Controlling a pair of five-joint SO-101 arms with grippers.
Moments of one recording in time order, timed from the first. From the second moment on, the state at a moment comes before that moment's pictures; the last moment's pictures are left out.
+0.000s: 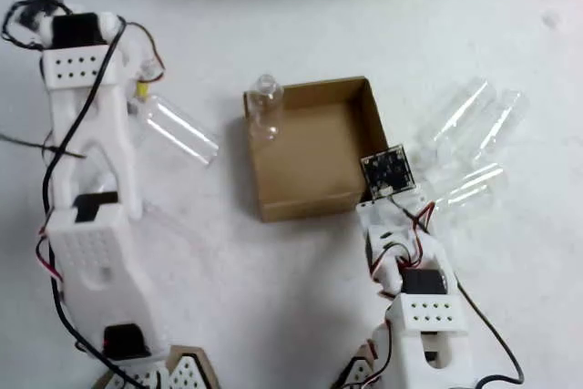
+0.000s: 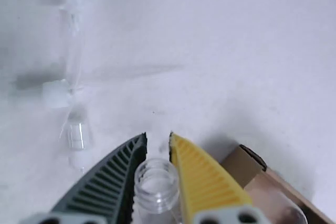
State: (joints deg) left arm -13.4 33.2 -52.2 101.8 51.1; right arm -3.8 -61.6 87.5 17.1 22.5
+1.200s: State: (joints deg) left arm 25.0 -33.2 -16.1 93.0 11.3; right arm 0.9 -61.6 87.5 17.1 22.5
